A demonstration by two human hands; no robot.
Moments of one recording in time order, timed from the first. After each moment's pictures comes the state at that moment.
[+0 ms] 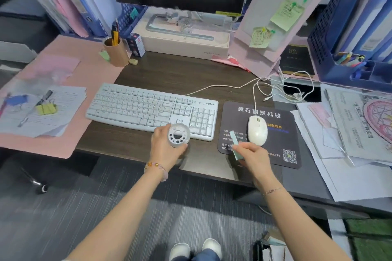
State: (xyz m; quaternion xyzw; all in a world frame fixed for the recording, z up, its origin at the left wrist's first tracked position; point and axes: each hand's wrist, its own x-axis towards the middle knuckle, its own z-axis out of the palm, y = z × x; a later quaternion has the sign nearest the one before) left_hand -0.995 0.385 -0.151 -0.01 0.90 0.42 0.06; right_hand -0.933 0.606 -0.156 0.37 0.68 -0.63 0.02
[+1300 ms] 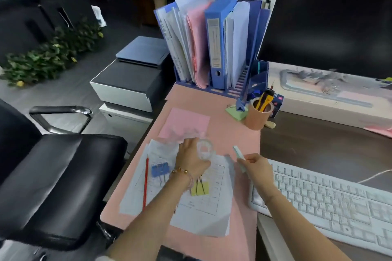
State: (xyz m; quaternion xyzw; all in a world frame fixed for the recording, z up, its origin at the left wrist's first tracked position) left_hand -1.291 -0.041 -0.137 -0.01 0.93 0.36 0.11; right_hand -1.258 0.142 -0.151 0.29 0.82 -0.49 0.05
